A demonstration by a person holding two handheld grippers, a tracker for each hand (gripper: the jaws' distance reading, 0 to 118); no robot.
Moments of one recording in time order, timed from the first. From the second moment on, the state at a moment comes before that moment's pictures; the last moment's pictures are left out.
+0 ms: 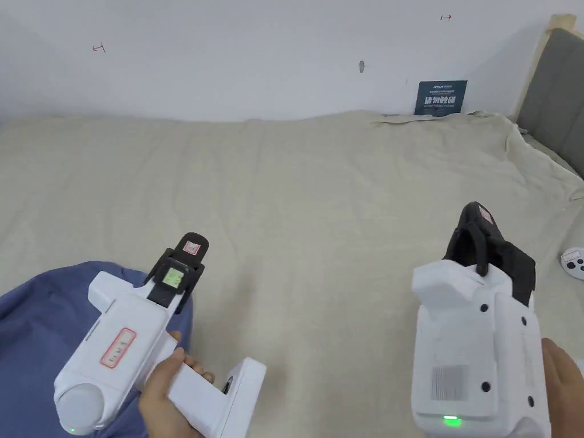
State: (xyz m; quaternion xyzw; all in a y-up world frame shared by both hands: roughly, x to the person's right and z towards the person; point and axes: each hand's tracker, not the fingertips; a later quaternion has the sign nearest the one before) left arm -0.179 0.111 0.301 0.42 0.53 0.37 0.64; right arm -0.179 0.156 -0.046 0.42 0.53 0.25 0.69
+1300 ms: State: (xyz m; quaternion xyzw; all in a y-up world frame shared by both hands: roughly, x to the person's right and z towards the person) left arm -0.177 0.134 0.230 -0.04 0.79 -0.03 0.61; right arm -0.191 0.184 -0.110 -0.04 0.73 0.03 0.68
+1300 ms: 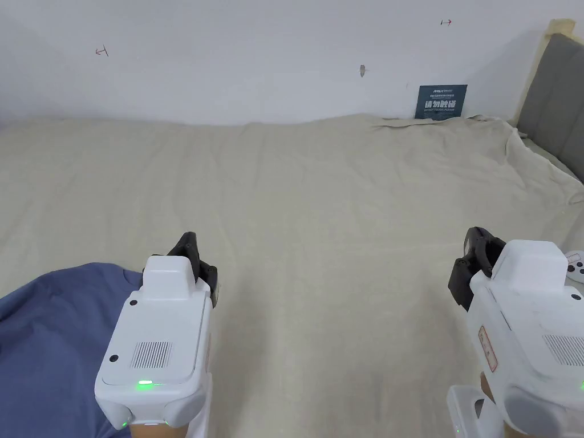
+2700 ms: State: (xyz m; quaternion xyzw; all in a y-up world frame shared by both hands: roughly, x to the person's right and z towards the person) left arm -0.148 0.152 0.266 -0.04 0.82 -0.03 0.57; right arm -0.197 0.199 -0.071 -0.01 0.77 0.03 0.63
